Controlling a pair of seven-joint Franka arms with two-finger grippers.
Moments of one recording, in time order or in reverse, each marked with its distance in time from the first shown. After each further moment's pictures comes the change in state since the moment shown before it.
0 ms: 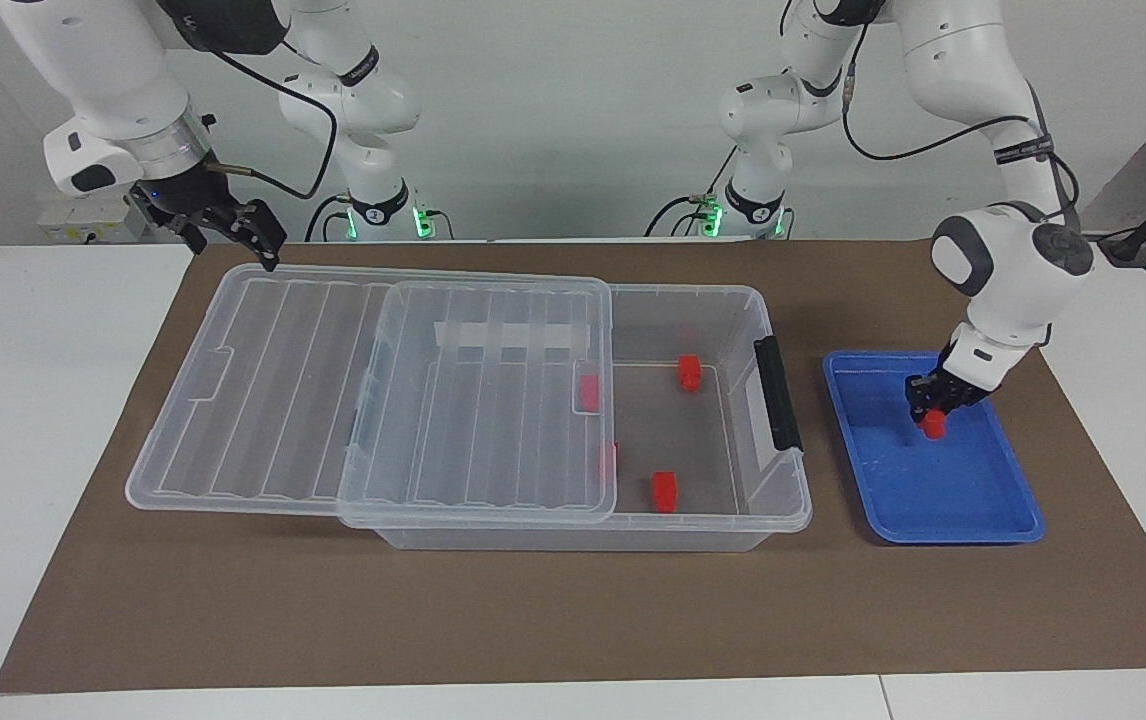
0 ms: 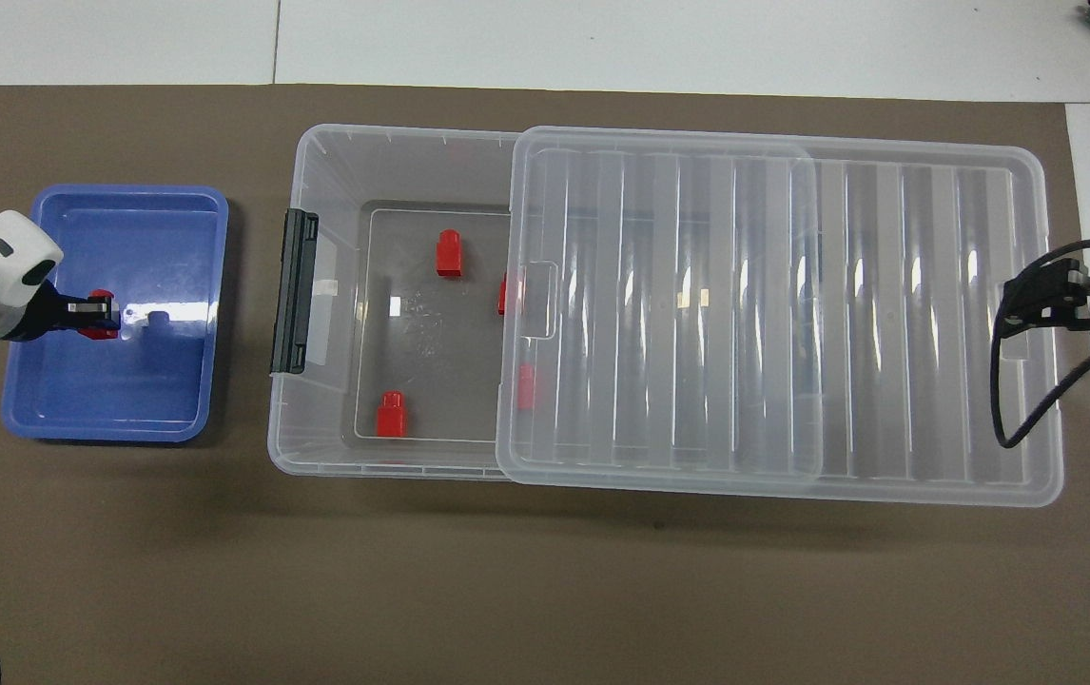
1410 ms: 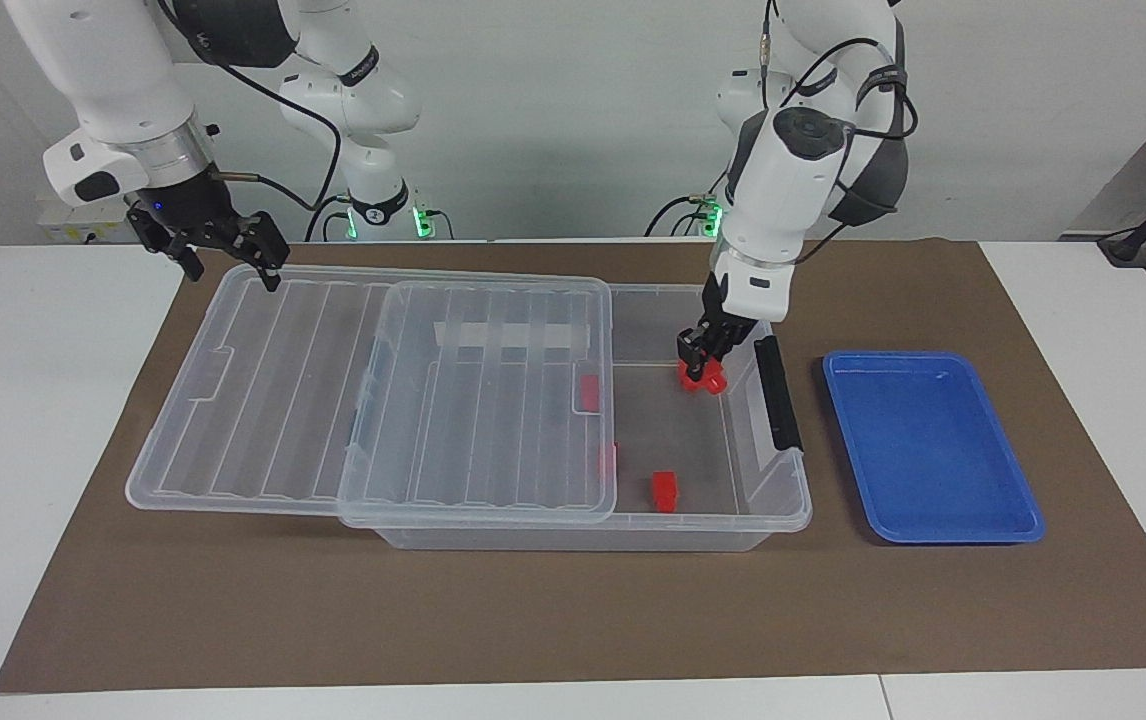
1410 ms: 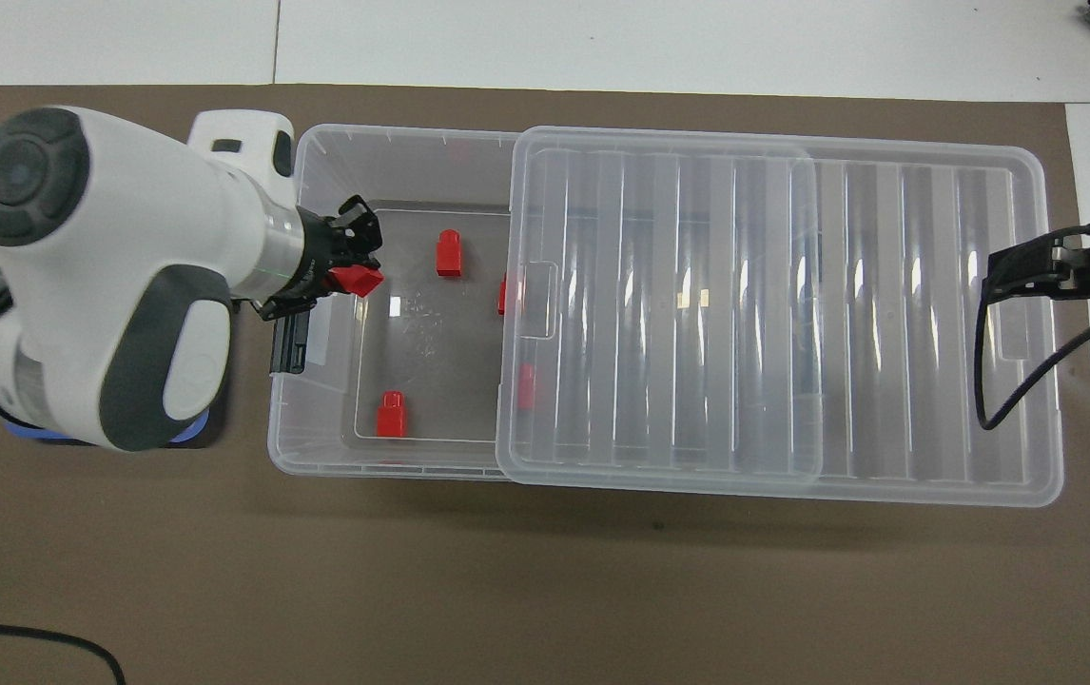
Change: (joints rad) left arm -0.520 -0.068 -0.070 0.064 0.003 -0.017 -1.031; right arm 0.001 0.000 0.008 -0.035 0.004 0.119 -0.085
